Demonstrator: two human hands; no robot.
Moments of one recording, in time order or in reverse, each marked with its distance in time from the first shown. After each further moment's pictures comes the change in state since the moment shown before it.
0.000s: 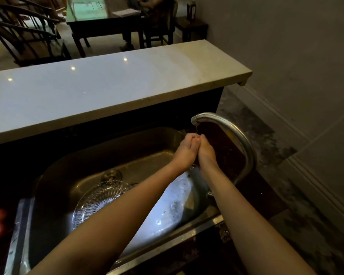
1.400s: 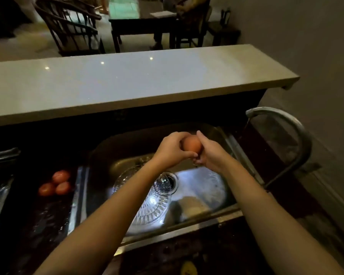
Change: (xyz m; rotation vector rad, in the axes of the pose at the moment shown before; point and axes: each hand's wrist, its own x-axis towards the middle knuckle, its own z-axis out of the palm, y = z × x) left_hand -0.108 0.000 -0.150 0.510 0.129 0.080; right_hand -0.095 -0.020 0.088 -0.036 -0.512 0.100
